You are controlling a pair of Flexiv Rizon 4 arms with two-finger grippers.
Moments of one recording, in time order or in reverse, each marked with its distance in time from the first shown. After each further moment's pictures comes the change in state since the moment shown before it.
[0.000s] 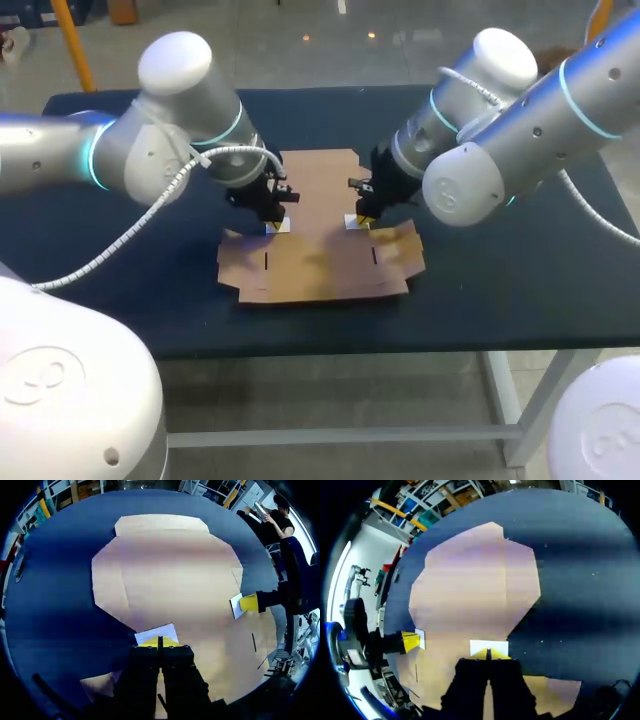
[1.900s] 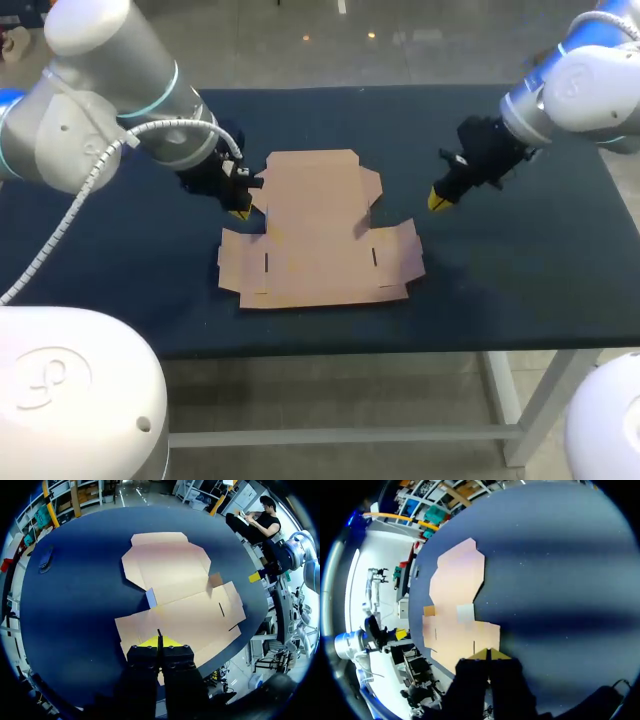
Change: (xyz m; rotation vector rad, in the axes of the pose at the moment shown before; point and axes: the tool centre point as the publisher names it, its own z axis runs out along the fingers) left arm 0.001 0.058 -0.132 0.014 0.054 0.031; right arm -0.073 -0.034 -0.130 0.161 0.198 0.026
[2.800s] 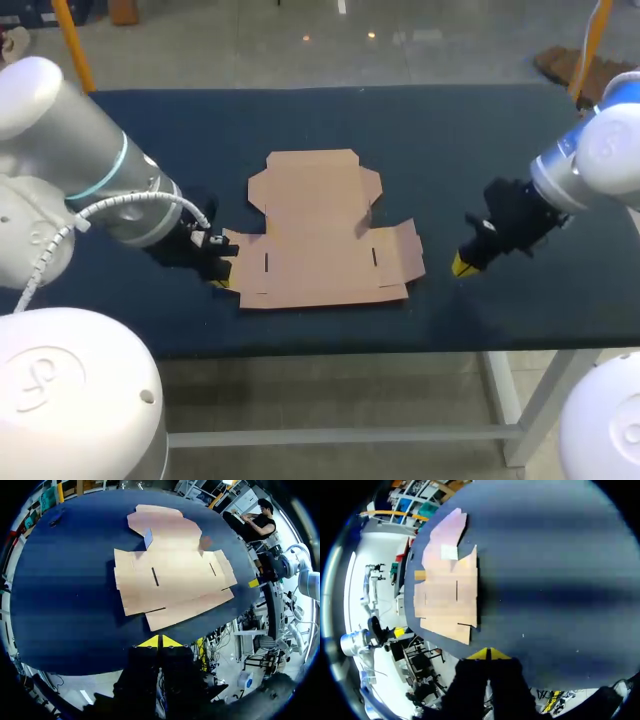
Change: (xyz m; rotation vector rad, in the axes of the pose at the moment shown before) left arm 0.010 0.125 -0.009 -0.028 0.085 -0.074; right arm -0.028 -0.128 0.009 0.041 -0.007 0.063
